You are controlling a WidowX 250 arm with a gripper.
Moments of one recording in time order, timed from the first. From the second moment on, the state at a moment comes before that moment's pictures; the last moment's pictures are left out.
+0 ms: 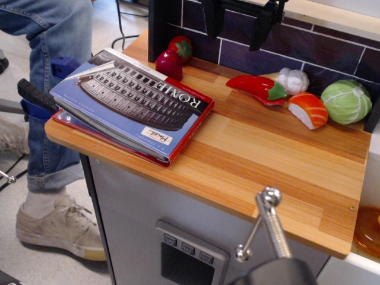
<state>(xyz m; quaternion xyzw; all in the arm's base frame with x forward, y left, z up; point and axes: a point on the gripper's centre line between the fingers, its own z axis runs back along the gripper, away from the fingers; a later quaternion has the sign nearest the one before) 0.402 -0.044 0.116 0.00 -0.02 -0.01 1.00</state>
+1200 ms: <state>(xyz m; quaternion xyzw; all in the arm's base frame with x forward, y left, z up) 0.364 0.114 0.113 -0.02 -0.01 -0.07 1.00</state>
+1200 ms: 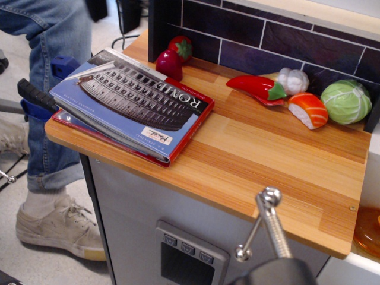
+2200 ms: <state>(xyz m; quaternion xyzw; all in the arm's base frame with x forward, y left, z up) 0.345 0.134 0.055 -0.04 0.02 -0.06 1.00</state>
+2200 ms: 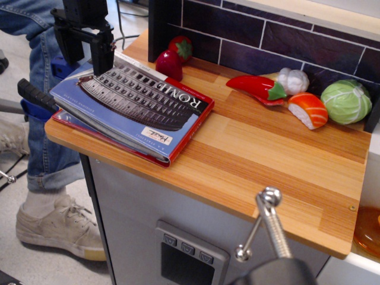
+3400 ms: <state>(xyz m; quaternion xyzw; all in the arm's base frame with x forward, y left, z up) 0.351 0.098 0.077 -0.15 -0.01 0.04 0.99</state>
